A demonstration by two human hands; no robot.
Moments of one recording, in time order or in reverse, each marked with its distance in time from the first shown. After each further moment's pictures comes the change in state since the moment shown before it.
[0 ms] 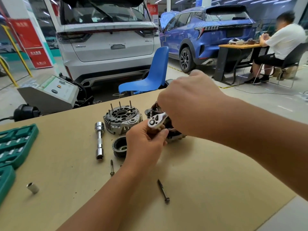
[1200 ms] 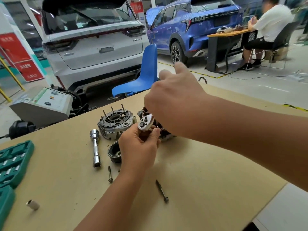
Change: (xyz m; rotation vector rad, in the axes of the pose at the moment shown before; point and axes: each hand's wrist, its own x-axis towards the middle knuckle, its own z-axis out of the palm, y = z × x) left_hand -0.004 0.007 0.004 0.046 0.091 -0.036; right_hand -0.002 -0.001 0.001 0.012 0.013 0.045
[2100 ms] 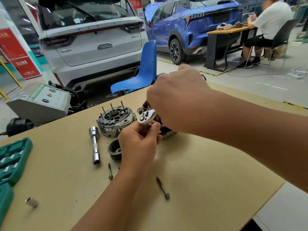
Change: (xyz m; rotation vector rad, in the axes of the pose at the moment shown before) left_hand 0.000 0.004 0.000 -0.081 -0.013 -0.023; right_hand 0.001 -0.002 -0.002 0.056 -0.045 0.068
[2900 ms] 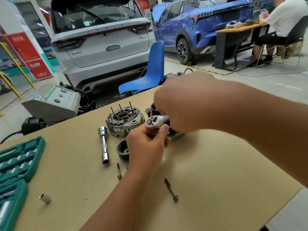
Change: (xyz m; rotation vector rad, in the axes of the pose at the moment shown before) left_hand 0.000 -0.003 -0.005 0.014 -0.024 -0.006; right_hand 0.008 0.003 -0.003 -0.005 -0.091 -0.011
